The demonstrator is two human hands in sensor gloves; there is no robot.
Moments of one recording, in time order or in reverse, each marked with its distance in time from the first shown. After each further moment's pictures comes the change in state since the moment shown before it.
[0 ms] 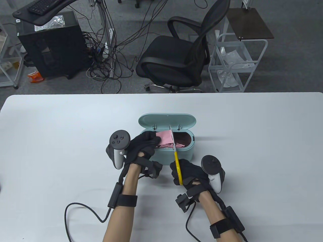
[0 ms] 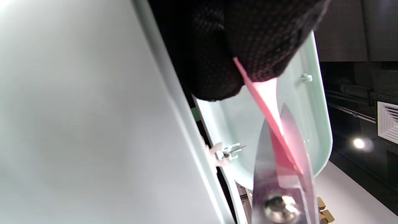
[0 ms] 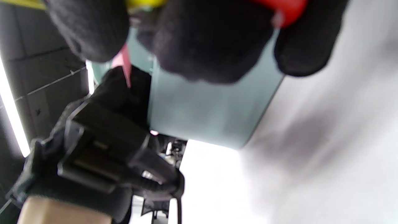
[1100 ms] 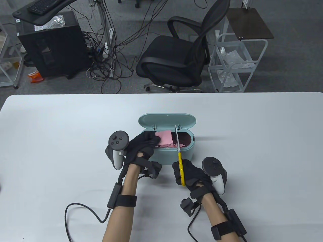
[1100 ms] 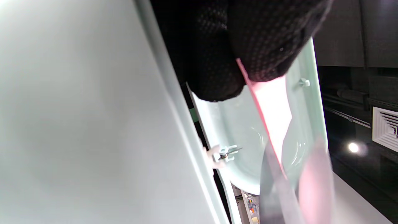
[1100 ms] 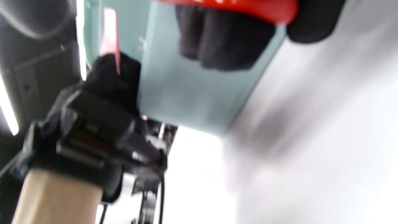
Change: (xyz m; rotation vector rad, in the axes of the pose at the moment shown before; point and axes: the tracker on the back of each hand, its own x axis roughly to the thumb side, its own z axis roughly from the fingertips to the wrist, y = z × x) left_hand -0.003 0.001 0.001 0.002 -0.005 0.039; right_hand -0.009 -0.005 0.009 0.123 0.024 0.087
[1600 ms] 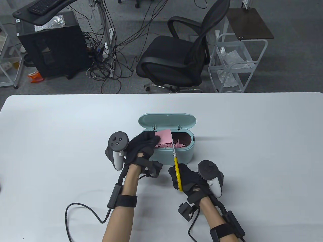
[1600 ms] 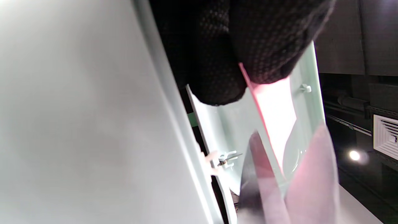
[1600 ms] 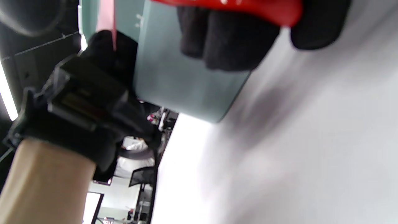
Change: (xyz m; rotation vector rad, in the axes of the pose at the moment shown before) left_hand 0.000 0.001 0.001 0.025 0.005 0.010; right_hand 0.001 0.015 -0.002 -0.023 -0.019 0.030
